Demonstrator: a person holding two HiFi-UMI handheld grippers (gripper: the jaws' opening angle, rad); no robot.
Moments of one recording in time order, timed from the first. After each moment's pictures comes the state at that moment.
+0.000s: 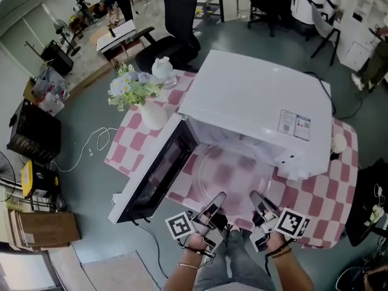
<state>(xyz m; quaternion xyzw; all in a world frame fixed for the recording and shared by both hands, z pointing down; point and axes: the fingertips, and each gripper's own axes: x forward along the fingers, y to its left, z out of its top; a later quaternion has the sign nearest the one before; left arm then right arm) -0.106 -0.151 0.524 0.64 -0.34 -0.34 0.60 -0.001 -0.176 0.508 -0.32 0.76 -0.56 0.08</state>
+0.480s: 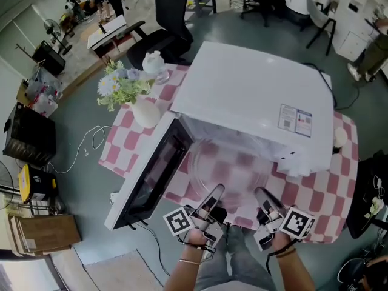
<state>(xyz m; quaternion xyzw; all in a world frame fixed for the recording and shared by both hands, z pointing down) -0.110 -0.174 0.524 0.65 -0.34 -0.35 0.59 0.015 -0.181 0.503 -0.35 0.76 -0.55 0.08</state>
